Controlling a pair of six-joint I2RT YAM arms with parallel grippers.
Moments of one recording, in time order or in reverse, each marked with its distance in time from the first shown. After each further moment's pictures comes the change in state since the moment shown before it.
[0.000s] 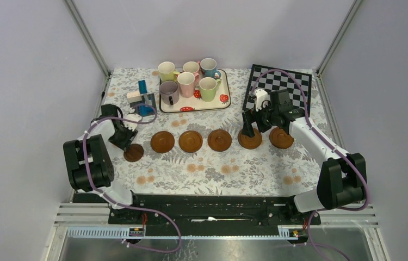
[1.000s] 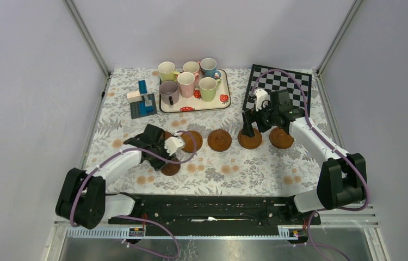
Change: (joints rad) left arm -0.661 -0.319 -0.292 0.048 0.072 -0.208; right arm 0.000 0.000 0.000 0.001 0.001 0.001
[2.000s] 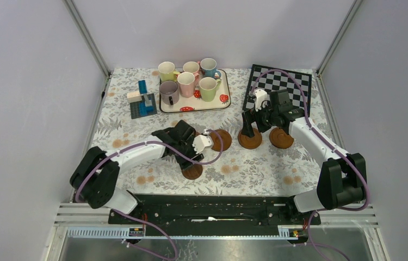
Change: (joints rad) left arm -0.293 0.175 0.218 0.027 0.053 -0.158; right arm 0.004 0.000 0.000 0.000 0.000 0.000
